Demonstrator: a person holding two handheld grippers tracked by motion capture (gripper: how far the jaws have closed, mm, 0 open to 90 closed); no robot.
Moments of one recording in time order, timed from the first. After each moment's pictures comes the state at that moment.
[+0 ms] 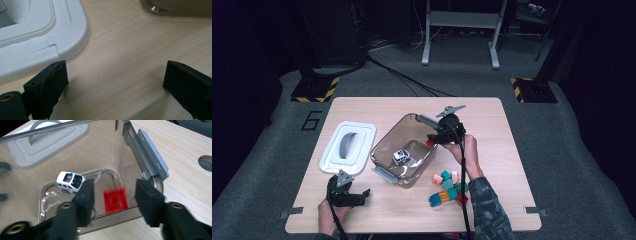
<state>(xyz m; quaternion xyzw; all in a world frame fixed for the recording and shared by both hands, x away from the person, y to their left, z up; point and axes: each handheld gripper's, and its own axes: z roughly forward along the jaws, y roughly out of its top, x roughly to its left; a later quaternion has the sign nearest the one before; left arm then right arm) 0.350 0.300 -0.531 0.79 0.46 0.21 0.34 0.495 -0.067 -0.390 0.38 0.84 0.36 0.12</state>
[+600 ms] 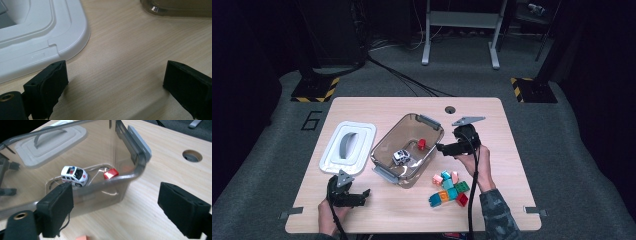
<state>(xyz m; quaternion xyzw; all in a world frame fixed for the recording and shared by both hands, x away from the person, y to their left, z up) 0.349 0.300 -0.531 0.79 0.46 0.21 0.34 0.454 -0.105 -0.387 0.39 0.82 0.40 0.14</state>
